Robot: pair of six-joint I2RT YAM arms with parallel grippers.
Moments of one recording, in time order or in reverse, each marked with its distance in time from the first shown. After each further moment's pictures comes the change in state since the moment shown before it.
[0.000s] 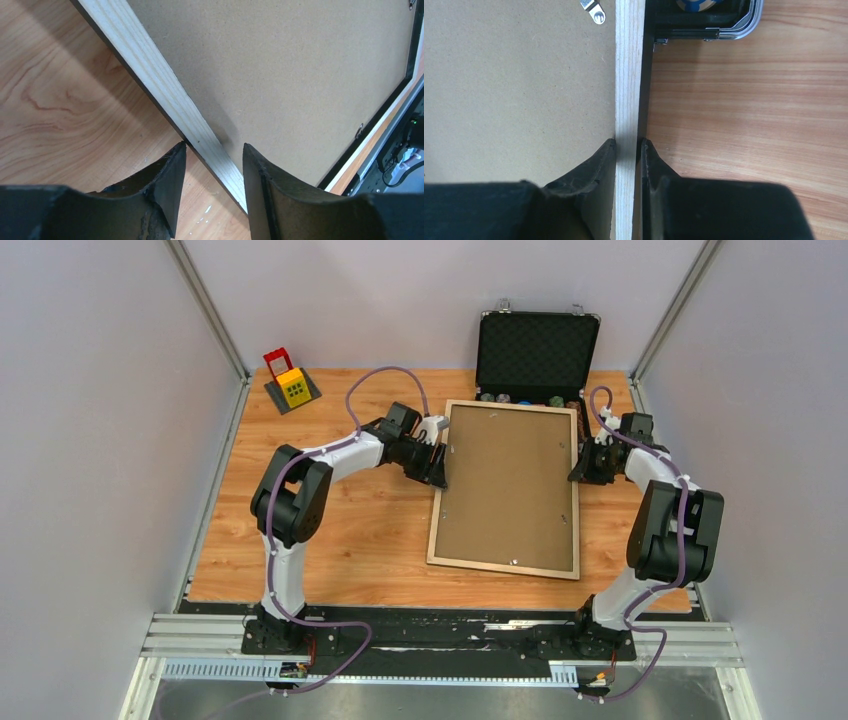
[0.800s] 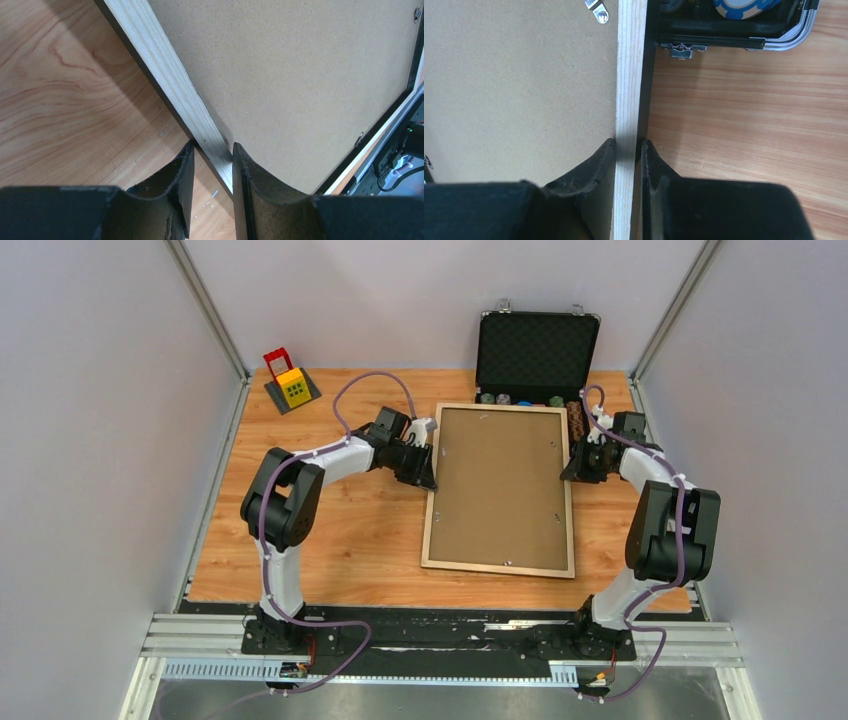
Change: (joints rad) left arm 0.026 -0.055 -0.101 0.048 -0.014 -0.049; right arm 0.039 0.000 -0.001 0.009 -0.031 0.011
